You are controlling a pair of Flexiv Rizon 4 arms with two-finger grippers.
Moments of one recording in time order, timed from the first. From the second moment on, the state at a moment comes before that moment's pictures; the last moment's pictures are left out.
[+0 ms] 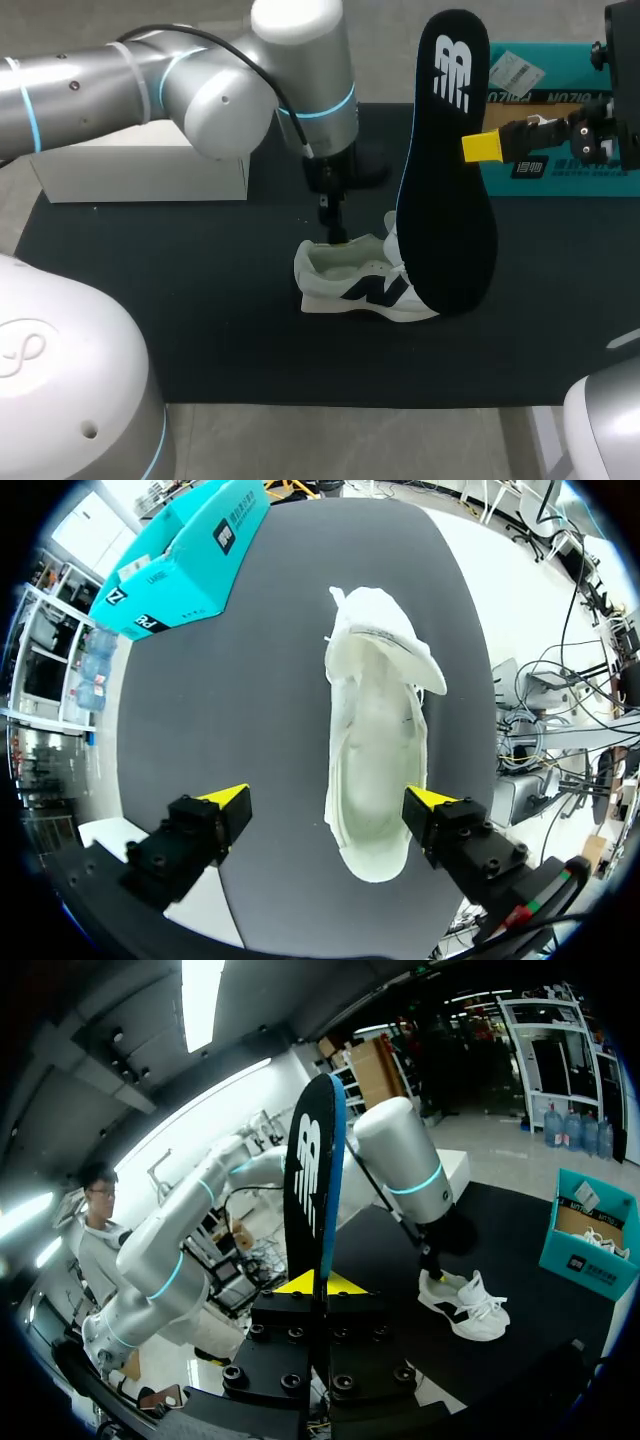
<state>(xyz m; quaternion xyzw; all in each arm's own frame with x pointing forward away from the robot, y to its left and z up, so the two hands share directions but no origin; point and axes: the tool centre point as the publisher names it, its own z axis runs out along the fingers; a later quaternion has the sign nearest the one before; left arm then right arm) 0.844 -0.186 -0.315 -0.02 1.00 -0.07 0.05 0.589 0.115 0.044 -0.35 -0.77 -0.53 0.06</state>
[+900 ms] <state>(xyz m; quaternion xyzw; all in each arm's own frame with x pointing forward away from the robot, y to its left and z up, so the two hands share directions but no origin) 0.853 -0.245 -0.378 -0.01 1.00 -0.08 0.02 0.589 0.115 0.044 -0.35 -0.77 -0.53 0.06</state>
